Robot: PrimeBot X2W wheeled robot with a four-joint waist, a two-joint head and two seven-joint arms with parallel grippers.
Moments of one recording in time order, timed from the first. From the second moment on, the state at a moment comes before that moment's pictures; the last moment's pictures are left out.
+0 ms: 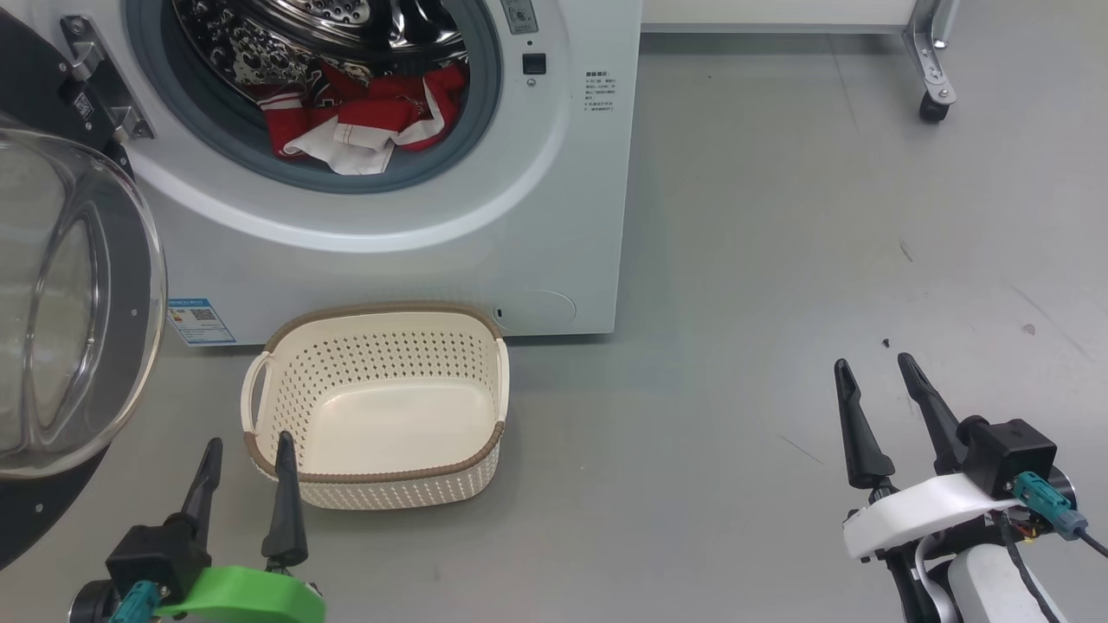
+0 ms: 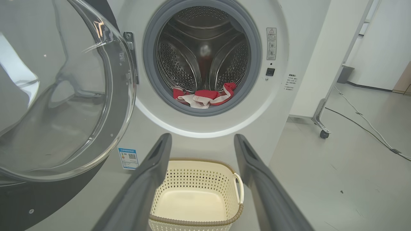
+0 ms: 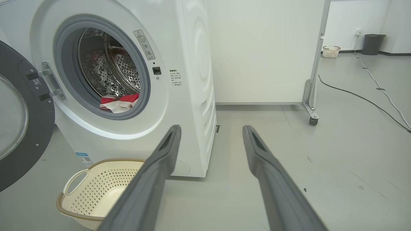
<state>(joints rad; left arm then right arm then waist) 0.02 0.08 -0.11 0.17 -0.39 0.00 -0.25 -0.07 -0.13 0.16 0.23 0.36 0.12 -0.25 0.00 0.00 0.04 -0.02</state>
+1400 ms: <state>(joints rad) 0.02 0.06 -0.11 0.15 -0.41 -0.01 -0.25 -0.07 -0.12 0.16 0.24 0.35 0.12 -0.25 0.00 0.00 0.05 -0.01</state>
